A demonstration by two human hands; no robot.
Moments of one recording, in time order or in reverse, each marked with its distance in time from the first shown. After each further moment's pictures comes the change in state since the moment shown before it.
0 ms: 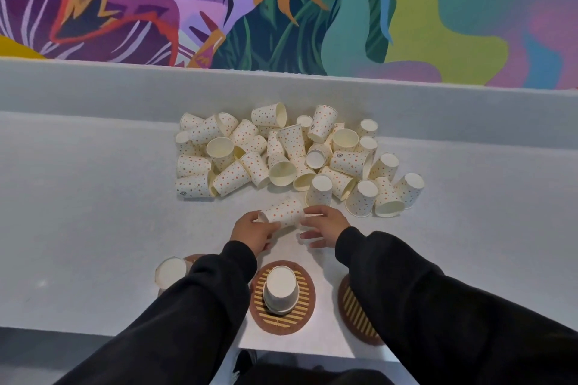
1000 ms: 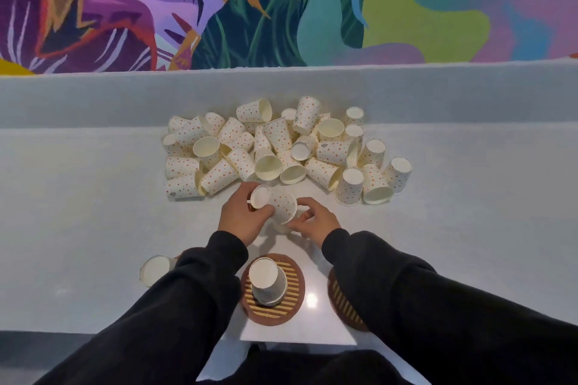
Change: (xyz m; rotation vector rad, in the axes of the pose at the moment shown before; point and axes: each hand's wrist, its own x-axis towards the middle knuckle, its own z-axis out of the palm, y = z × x) left_hand -0.021 0.025 0.010 0.398 0.071 0.460; right_hand 0.002 0.032 -0.012 -0.281 0.017 -0.298
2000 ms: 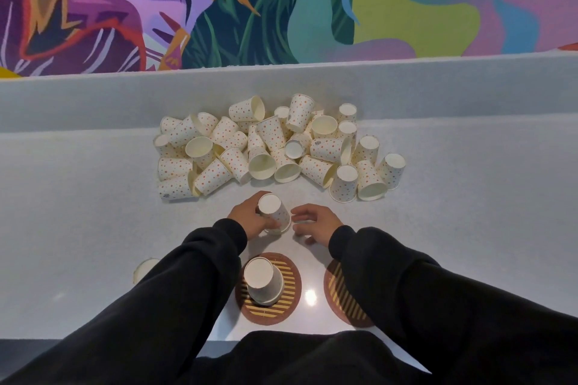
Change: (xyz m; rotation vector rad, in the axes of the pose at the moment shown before) left_hand 0.038 -0.016 0.020 0.289 -0.377 -0.126; right_hand 0.003 0.012 -0.012 0.044 -0.094 0.083
